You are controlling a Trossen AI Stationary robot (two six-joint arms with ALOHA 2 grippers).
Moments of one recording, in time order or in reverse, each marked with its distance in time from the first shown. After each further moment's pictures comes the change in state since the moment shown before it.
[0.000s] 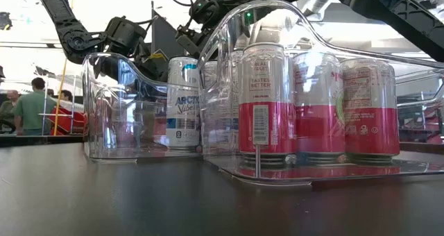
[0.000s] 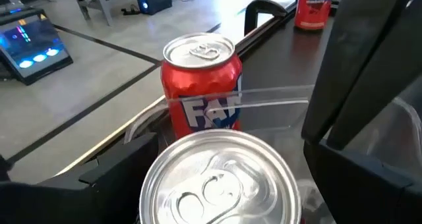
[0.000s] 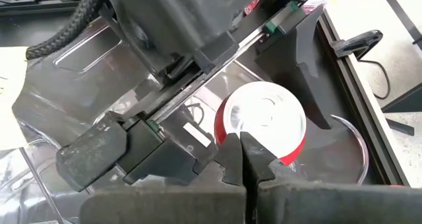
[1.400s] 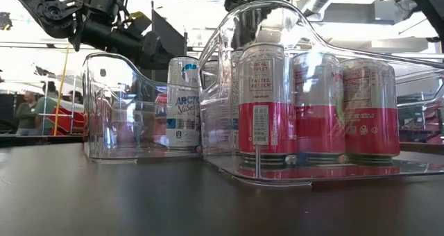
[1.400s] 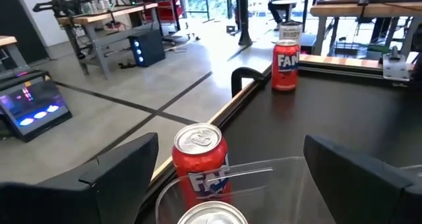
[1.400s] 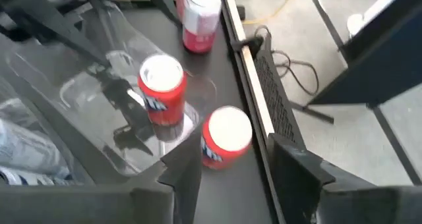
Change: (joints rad) left arm -0.011 -0.377 0.000 -0.203 0.038 0.070; right arm -0.154 -0.334 -0.068 -0.241 0.029 -0.185
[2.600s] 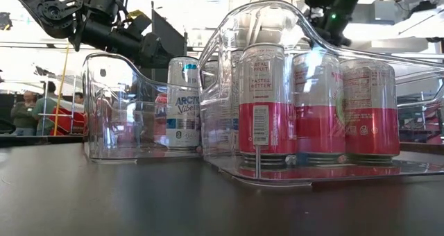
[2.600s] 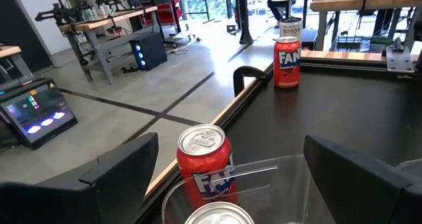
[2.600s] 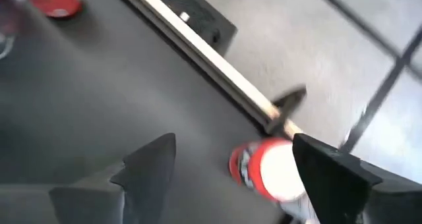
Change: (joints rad) left arm 0.000 0.000 0.000 0.003 0.001 0.047; right arm -0.311 -0.605 -0.697 -0.136 0.265 0.246
